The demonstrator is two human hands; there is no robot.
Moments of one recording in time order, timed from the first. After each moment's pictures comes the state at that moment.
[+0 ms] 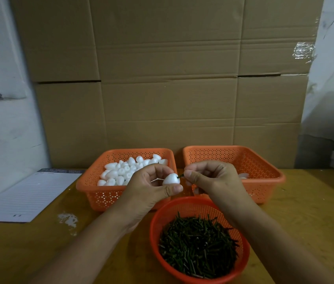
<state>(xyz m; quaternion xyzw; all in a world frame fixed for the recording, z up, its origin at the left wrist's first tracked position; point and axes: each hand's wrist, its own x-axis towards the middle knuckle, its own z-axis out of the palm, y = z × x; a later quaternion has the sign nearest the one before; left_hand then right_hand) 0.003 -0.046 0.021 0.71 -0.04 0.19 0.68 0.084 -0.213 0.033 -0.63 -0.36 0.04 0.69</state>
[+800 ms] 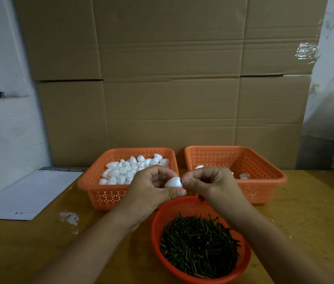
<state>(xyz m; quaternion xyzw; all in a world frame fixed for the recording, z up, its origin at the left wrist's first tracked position) 0.004 -0.045 0.017 0.74 -0.03 0.23 0.63 0.087 -0.211 0.025 -0.68 -0.38 0.04 0.63</state>
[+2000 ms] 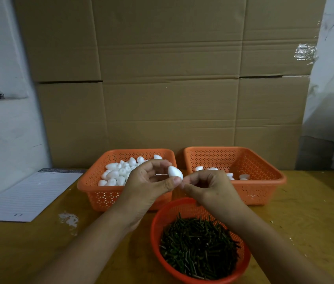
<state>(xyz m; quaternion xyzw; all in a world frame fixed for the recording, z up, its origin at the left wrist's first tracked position) 0.007 -0.044 0.020 0.67 -0.03 0.24 0.70 0.091 -0.206 0.018 -0.69 -0.40 0.02 0.60</state>
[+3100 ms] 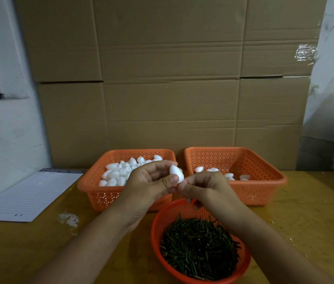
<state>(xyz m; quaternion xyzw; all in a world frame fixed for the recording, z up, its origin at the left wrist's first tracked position) 0.004 -0.044 0.023 0.66 -0.05 0.21 0.72 0.084 -0.208 0.023 -0.69 -0.40 0.09 0.59</state>
